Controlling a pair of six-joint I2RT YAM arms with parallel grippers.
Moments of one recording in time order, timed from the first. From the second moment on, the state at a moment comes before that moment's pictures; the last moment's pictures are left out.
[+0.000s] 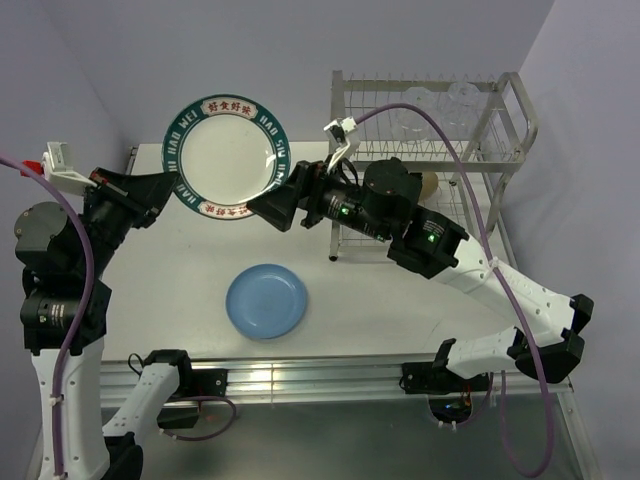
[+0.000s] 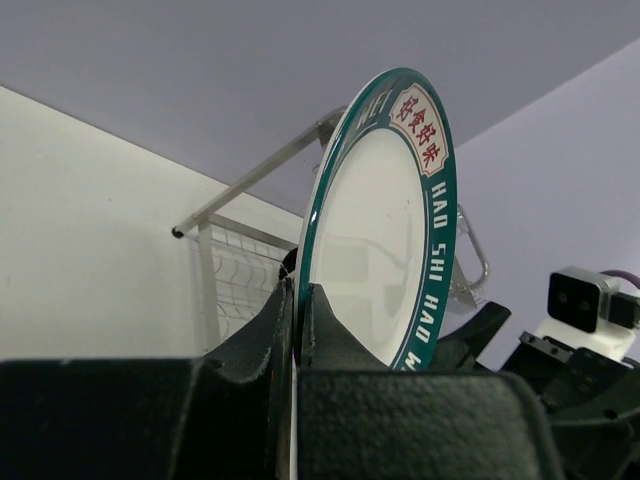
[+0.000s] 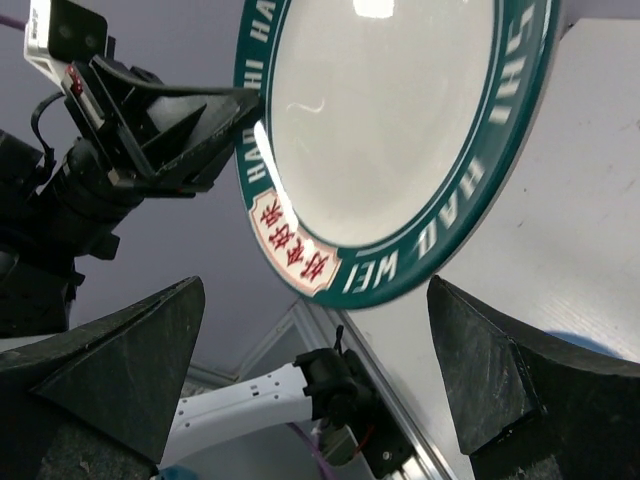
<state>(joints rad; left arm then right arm) -0.02 0.78 1.38 -0.56 0.28 -0.89 1.01 1.29 1.53 -0.24 -0.04 0.69</state>
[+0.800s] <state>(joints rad) -0.01 0.78 1.29 -0.44 0.52 -0.96 0.92 1.35 1.69 -0.23 -0.05 0.56</state>
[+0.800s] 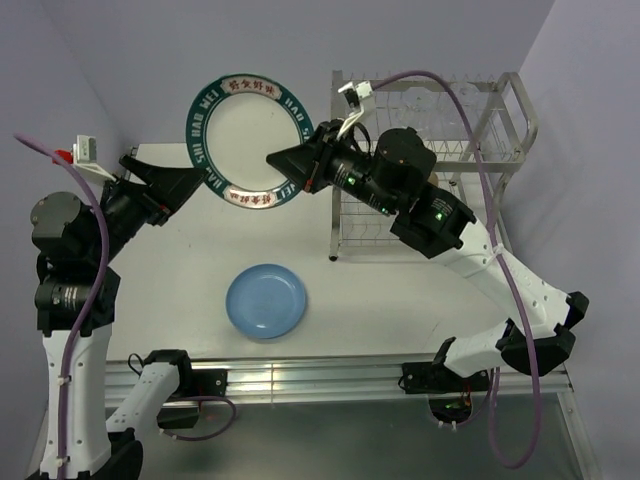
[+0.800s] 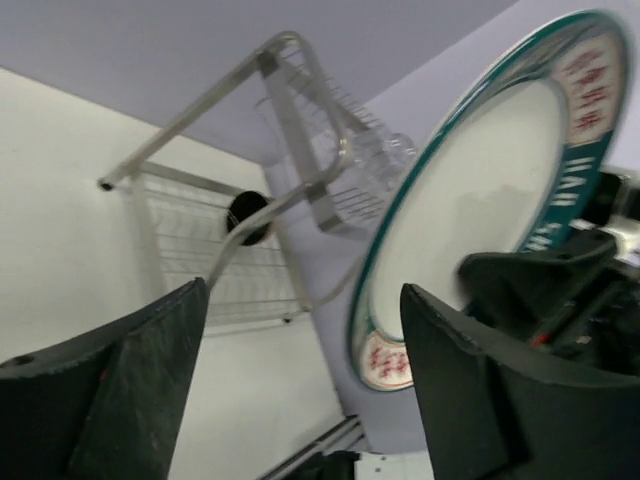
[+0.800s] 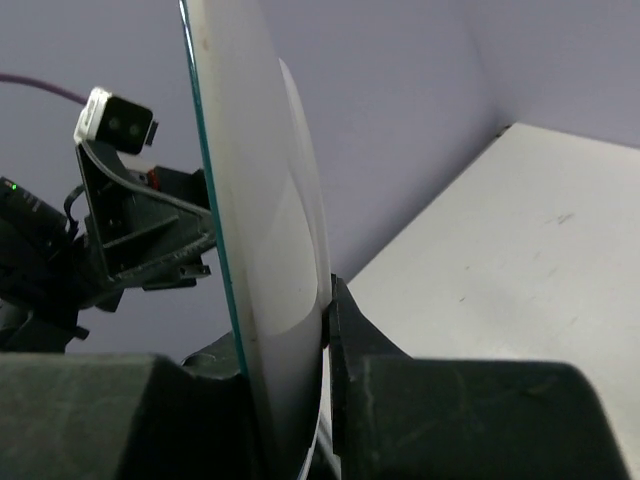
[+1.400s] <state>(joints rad) -0.01 0.87 1.05 -0.57 0.18 -0.76 1.01 1.43 2.09 -0.42 0.85 0.28</state>
